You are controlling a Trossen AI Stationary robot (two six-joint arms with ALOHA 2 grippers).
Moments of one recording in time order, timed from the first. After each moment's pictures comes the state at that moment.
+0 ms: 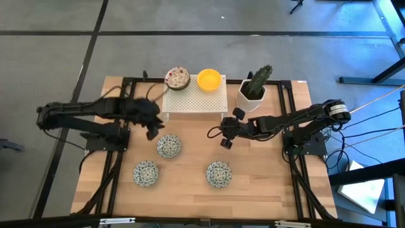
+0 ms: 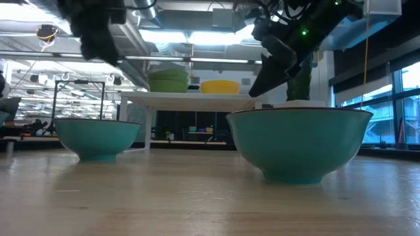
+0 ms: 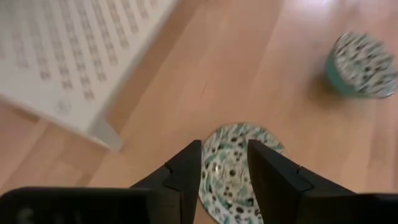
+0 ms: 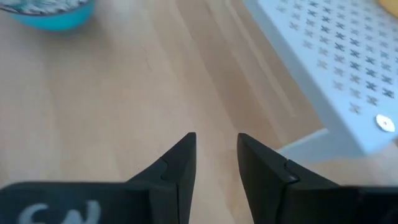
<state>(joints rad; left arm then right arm) 0.14 0.88 0.82 -0.78 0.00 -0.39 0.12 1.43 0.91 -0.28 0.49 0.25</state>
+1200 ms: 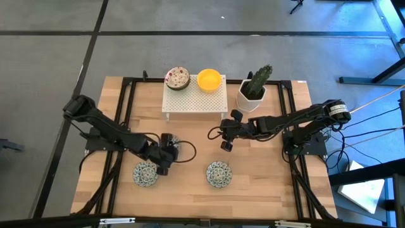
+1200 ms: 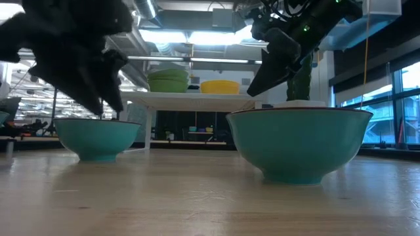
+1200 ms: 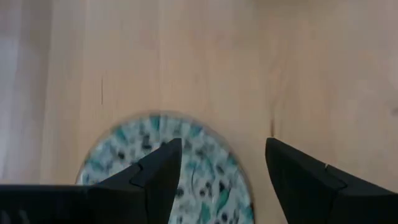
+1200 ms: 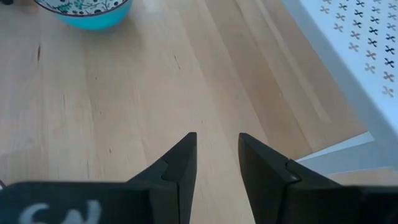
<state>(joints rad) -0.44 1.43 0.80 -0.46 -0.37 -0.27 0.11 1.43 0.91 -0.25 0.40 0.24</state>
